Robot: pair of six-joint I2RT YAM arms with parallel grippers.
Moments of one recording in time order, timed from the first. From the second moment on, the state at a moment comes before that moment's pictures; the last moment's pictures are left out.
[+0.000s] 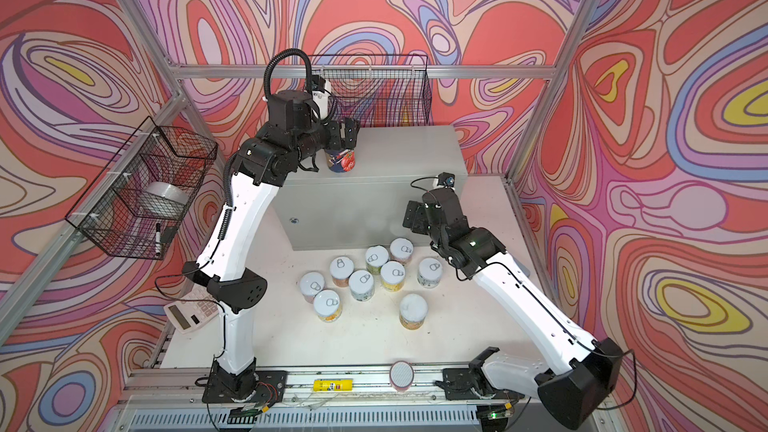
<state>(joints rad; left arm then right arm) -0.53 2.05 2.72 -0.93 -0.14 -0.20 0.53 1.21 1.28 -0.59 0.31 0.51</state>
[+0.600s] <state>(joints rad) -0.36 1.38 1.99 -0.72 -0.18 -0.20 0.61 1.49 1.73 -0.44 0.08 0.27</state>
